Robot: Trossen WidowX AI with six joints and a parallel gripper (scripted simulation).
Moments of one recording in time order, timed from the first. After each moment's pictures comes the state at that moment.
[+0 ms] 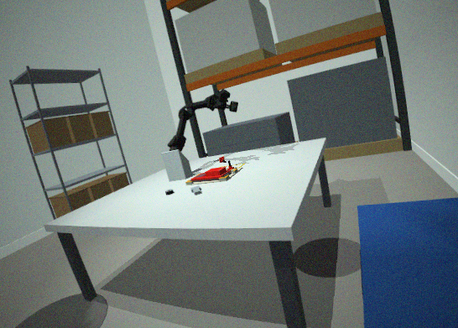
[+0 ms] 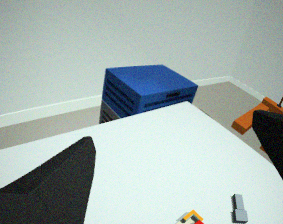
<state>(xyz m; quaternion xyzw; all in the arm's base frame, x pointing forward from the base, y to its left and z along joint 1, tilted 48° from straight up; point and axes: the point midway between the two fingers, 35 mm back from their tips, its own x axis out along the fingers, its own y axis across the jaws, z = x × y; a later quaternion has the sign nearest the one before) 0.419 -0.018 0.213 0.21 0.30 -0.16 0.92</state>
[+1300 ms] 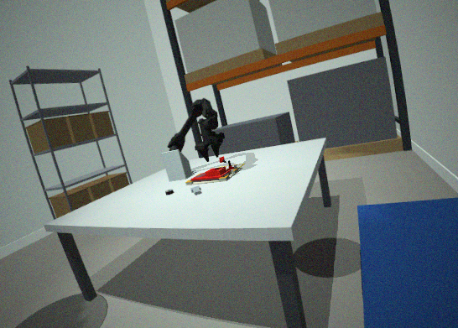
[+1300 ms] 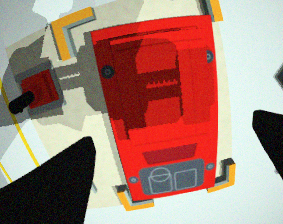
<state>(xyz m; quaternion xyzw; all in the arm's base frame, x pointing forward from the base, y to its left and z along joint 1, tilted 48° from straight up) 0.342 0.008 -0.084 0.24 0.70 0.31 0.60</state>
